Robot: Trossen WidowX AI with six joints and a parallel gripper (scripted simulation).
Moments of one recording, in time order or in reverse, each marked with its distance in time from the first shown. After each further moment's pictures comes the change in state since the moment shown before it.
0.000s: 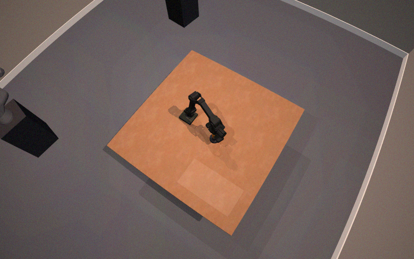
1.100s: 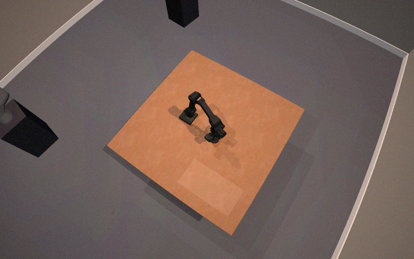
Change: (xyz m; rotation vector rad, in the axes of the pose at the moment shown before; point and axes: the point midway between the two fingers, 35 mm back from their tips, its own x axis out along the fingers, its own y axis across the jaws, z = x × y) arm -0.001 -0.001 0.000 1.313 -0.001 0.000
